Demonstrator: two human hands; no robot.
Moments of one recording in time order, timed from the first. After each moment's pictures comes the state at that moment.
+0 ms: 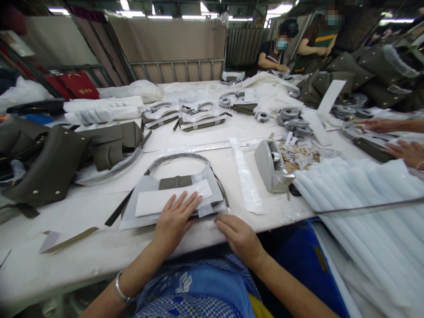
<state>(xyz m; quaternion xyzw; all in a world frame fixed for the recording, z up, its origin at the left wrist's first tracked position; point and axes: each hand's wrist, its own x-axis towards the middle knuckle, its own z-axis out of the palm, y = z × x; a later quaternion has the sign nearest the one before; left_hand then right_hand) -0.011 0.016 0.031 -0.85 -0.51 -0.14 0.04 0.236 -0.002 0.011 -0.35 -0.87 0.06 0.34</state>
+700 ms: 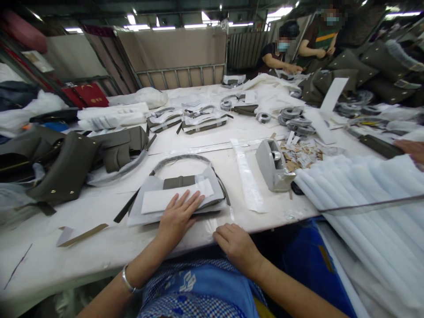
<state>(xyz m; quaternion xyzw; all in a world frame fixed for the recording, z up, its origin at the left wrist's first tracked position) -0.011 0.014 0.035 -0.85 -0.51 -0.13 0.05 0.224 -0.022 0.006 -0.32 -0.92 -0.02 0.21</state>
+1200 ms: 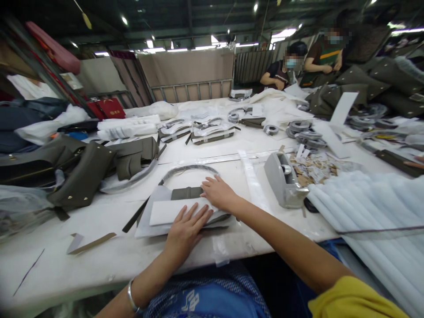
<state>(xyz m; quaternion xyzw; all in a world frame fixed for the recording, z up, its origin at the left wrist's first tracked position) -0.013 0.017 0.020 -0.85 -0.49 -0.16 0.09 0.154 0.145 0.068 -0.33 -0.94 0.01 0.08</state>
